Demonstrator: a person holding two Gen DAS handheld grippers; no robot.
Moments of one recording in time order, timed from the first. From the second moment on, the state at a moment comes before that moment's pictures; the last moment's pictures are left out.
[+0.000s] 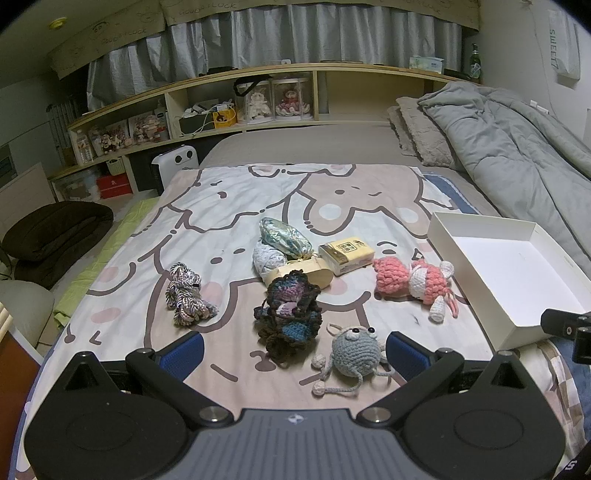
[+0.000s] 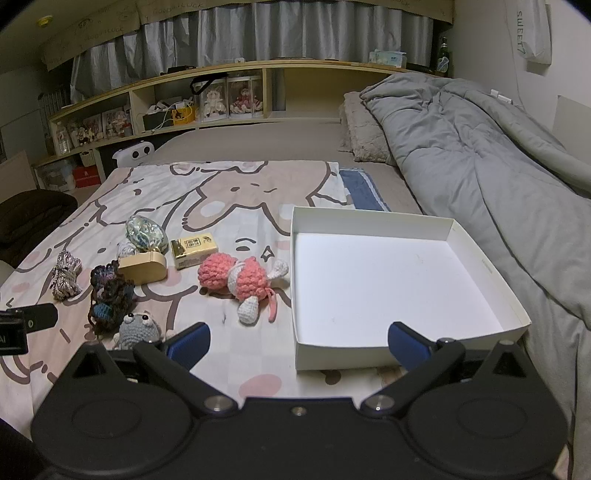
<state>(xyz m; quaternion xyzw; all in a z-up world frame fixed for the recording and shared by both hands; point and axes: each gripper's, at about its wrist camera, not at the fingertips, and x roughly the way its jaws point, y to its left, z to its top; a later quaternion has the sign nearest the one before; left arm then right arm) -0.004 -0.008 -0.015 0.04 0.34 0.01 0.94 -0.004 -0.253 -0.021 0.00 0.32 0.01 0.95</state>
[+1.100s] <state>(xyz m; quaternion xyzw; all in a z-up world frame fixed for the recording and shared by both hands) -0.004 -0.007 -0.015 0.04 0.34 0.01 0.94 -0.005 -0.251 -0.023 0.00 0.33 0.01 0.94</state>
